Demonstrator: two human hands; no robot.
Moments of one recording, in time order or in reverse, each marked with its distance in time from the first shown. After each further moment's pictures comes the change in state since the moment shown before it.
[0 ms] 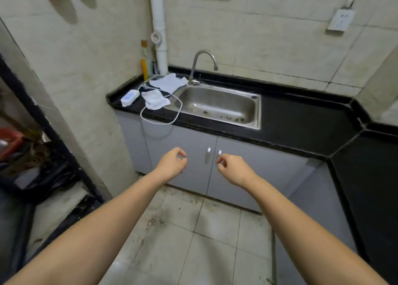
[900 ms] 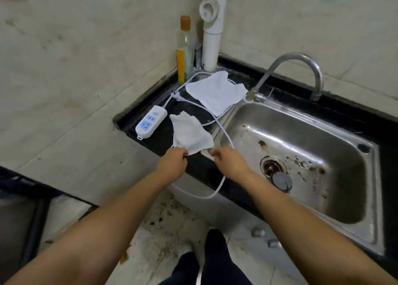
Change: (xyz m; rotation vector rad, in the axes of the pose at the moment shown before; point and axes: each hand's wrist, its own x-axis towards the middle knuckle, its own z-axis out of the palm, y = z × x) left_hand 0.429 -0.092 -0.134 0.356 0.033 -0.158; right_hand 0.502 -0.122 0.043 -0.069 -0.204 -0.197
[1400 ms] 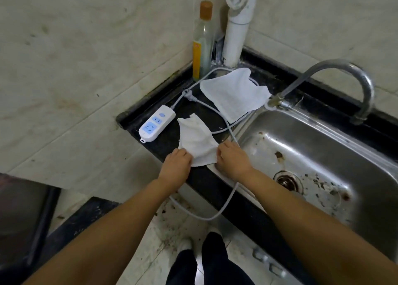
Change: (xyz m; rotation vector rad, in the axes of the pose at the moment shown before) left_hand 0.046 -0.014 0.015 0.252 0.056 0.073; right_hand 0.090 0.015 0.005 -0.297 -0.036 -0.203
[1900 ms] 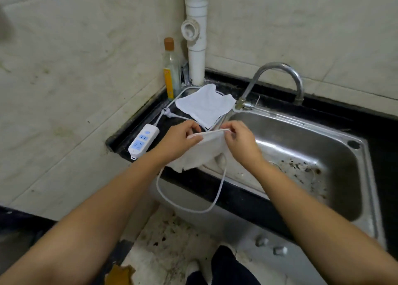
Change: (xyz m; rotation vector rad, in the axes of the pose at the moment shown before) left_hand -0.011 0.059 -0.112 -0.513 0.092 0.269; right_hand -0.086 -0.012 -0.081 0.605 0.581 0.122
